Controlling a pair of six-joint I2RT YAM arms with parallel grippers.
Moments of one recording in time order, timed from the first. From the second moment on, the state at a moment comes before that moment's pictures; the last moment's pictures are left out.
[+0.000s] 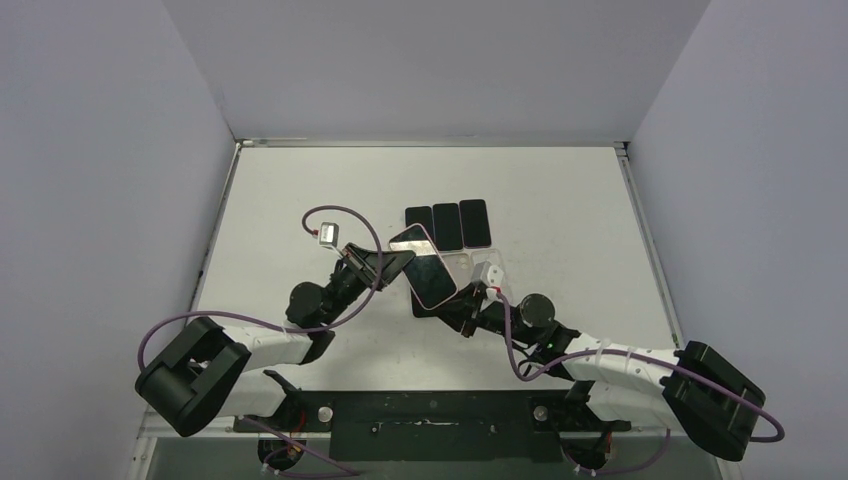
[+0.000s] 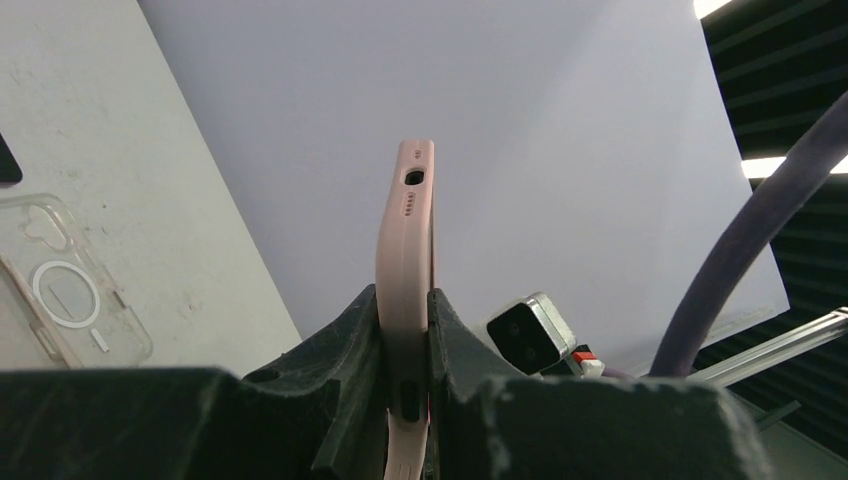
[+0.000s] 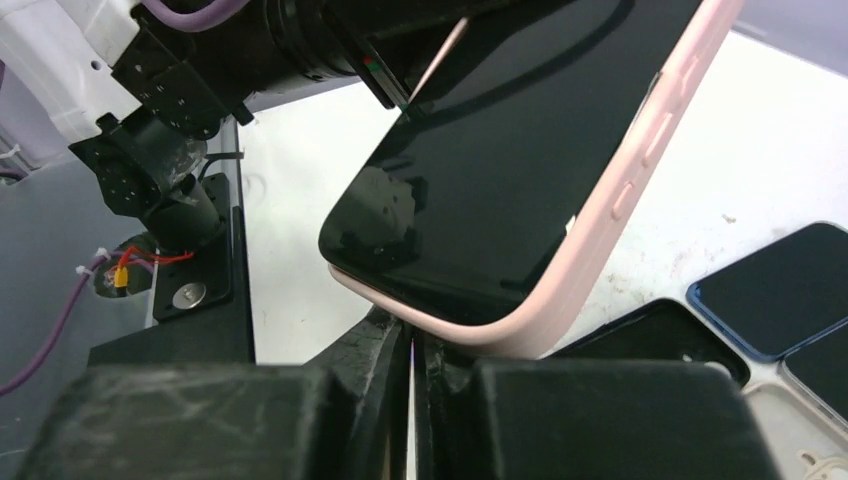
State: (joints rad) left arm -0.66 1.29 0.25 1.40 0.17 -1.39; right arm 0.90 1.08 0.25 0.92 -0.34 0.17
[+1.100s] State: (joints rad) left arm -0.45 1.28 0.42 1.21 0.80 -1.22; right arm 0.76 0.89 0.37 0.49 -0.64 0.17
